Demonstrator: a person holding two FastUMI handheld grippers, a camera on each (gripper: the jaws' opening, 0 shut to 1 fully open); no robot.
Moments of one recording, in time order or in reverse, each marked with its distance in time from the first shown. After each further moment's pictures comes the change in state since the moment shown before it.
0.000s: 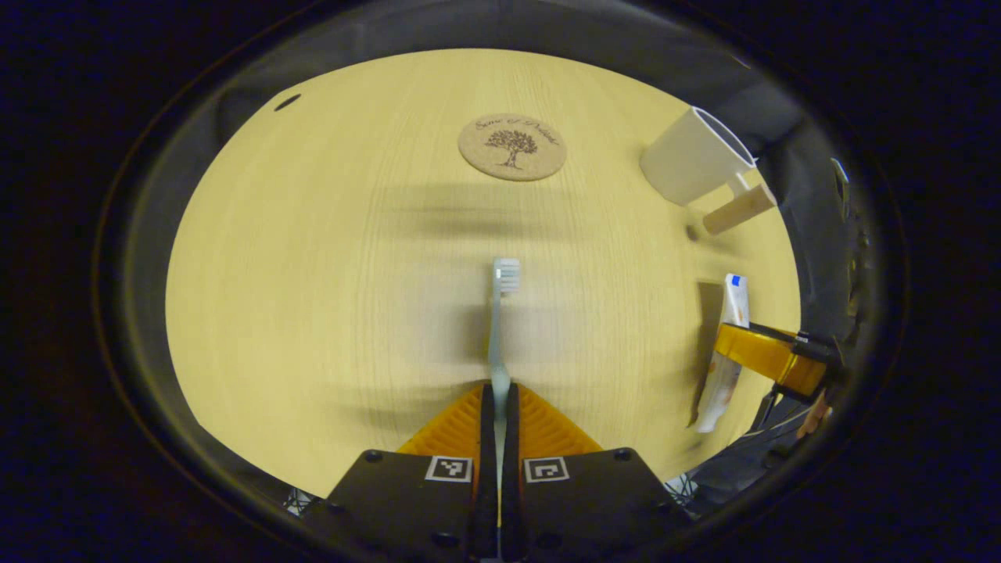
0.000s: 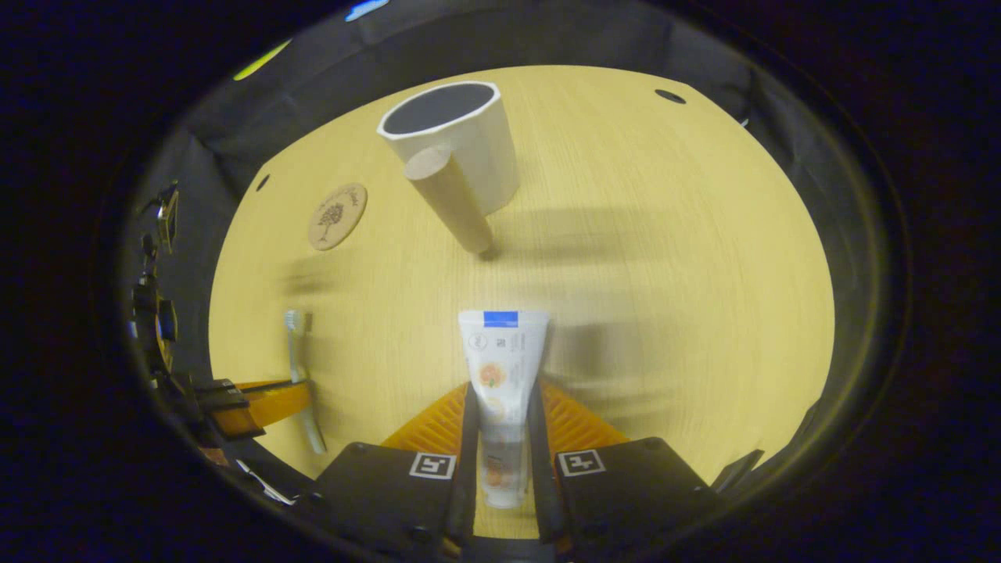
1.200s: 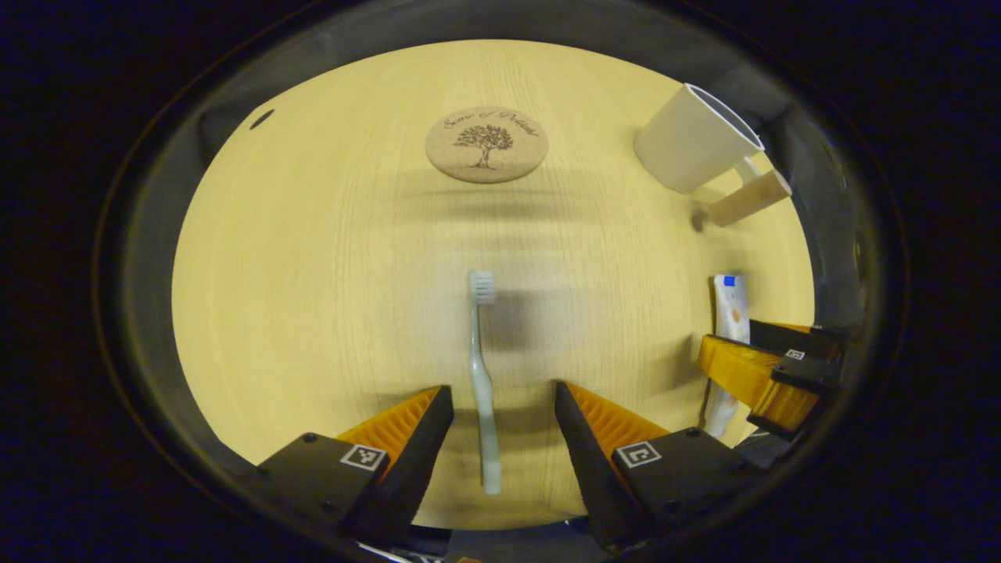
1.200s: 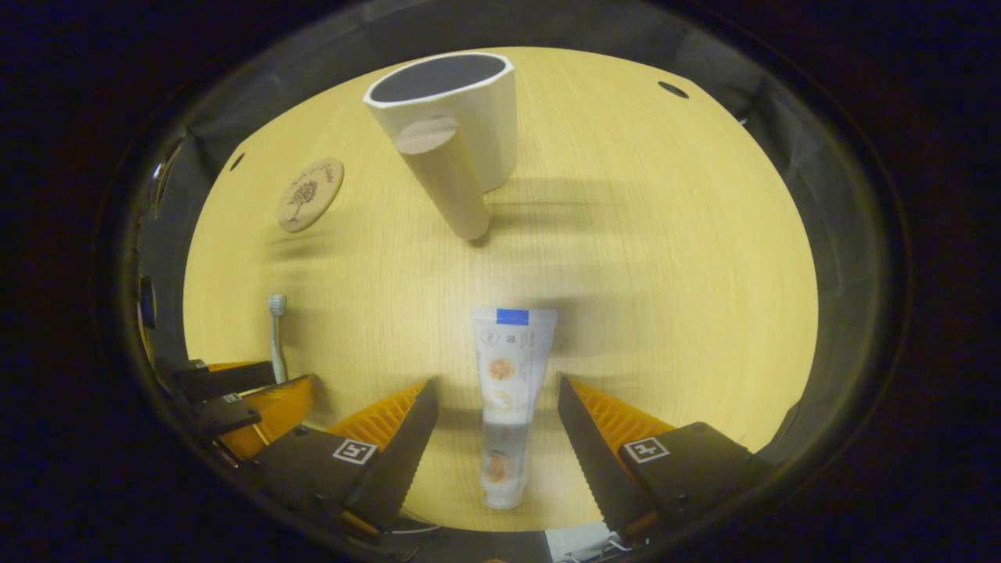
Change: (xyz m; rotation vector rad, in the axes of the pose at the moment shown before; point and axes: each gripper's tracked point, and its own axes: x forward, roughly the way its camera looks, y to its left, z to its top) left arm 0.005 -0.023 -0.002 0.106 0.130 0.060; right arm 0.008 0.006 -0.013 0.005 0.167 -0.122
